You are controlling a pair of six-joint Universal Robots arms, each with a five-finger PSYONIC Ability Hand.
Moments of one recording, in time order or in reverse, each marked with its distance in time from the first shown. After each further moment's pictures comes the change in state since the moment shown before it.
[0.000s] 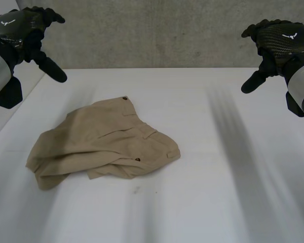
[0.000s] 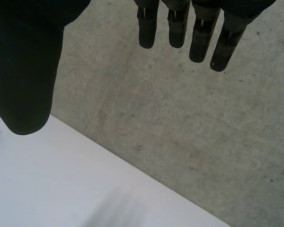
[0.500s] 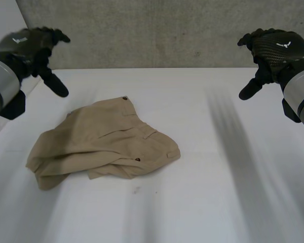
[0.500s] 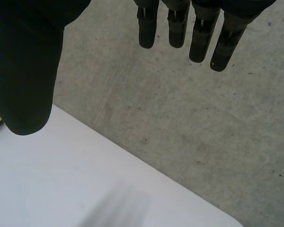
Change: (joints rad) left arm -0.010 -0.051 -0.018 -0.033 -0.021 0.101; right arm -0.001 0.014 0.032 -0.011 -0.017 -0.013; left_hand 0.000 -0.005 -0.010 -0.010 0.000; right_hand 0.000 0.000 0.000 0.000 0.000
